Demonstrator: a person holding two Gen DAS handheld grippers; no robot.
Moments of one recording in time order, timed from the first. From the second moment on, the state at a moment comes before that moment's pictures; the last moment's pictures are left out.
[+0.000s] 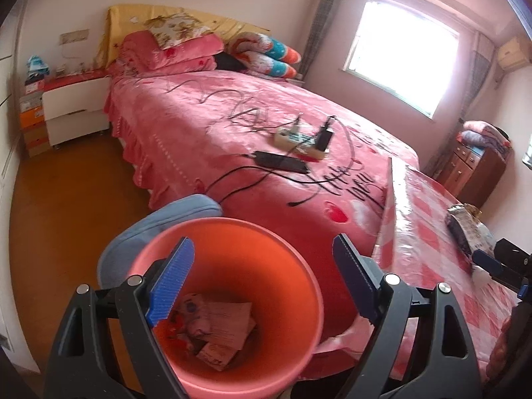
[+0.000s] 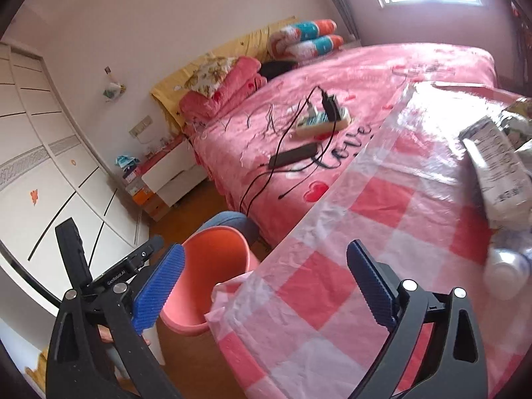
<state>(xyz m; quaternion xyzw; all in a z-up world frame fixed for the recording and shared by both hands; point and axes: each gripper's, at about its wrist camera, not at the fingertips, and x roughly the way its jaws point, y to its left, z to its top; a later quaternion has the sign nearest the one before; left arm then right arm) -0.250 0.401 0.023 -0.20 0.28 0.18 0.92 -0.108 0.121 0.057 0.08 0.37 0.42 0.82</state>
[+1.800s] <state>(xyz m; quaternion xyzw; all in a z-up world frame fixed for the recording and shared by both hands) -0.086 0.113 0.094 0.00 0.36 -0.13 0.92 -0.037 -0.157 0.049 0.21 0.36 0.20 0.89</state>
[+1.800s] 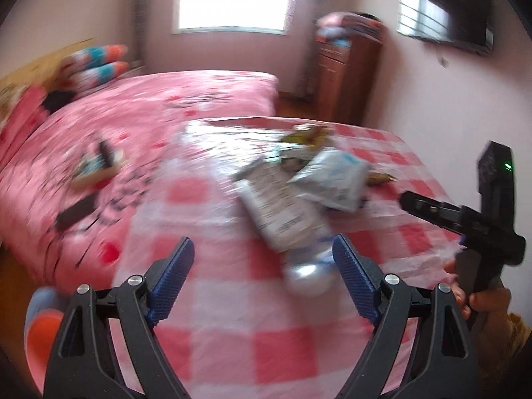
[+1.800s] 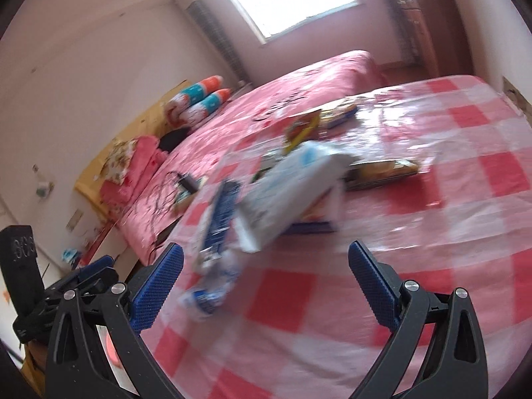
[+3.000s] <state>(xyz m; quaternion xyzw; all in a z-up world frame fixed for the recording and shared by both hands) 0.086 -0.029 0.034 0.11 0.51 -0.24 0.82 -0.018 -0.234 0.026 0.29 0.38 0.16 0.86</state>
